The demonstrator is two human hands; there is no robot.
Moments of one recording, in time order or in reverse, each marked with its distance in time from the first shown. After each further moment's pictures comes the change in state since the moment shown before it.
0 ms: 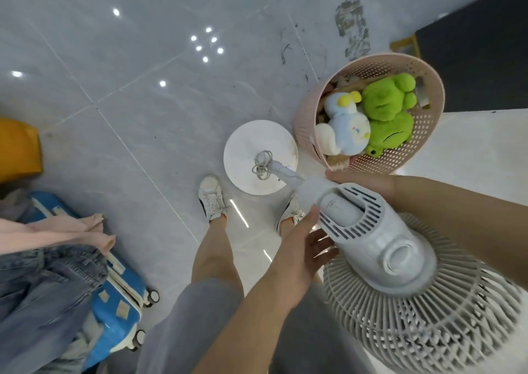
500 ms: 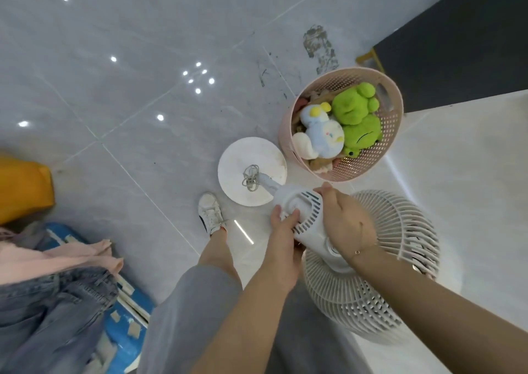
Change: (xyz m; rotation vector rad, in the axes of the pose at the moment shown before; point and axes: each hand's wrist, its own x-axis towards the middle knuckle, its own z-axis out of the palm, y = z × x) left_hand -0.018 -0.016 0.029 -0.087 0.166 0.148; right_hand -0.077 0.053 0.085 -0.211 0.837 -0.341
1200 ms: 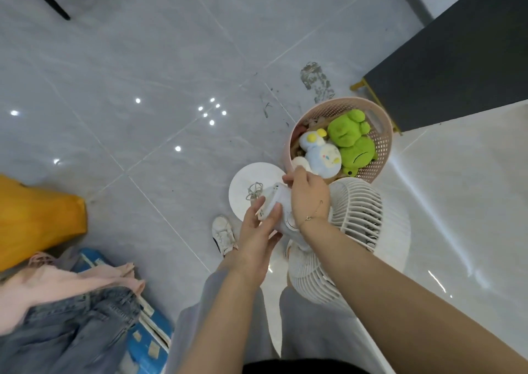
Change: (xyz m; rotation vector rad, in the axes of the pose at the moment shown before) left_hand -0.048 0.051 0.005 0.340 0.005 0.262; right_hand 0.012 -0.063 -0.002 0.504 0.168 0.010
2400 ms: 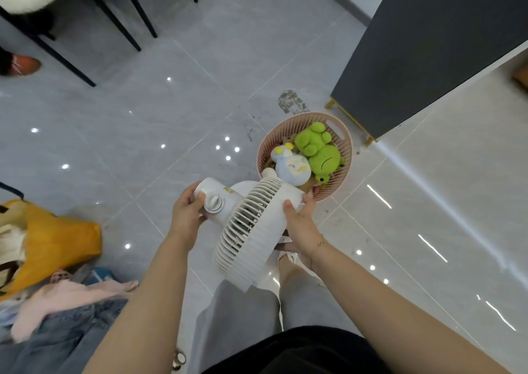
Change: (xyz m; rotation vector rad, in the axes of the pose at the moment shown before) left_hand -0.020 -0.003 0.033 0.457 0.251 0.375; right_hand -0.033 0.107 -0.155 0.551 -0.413 0.337
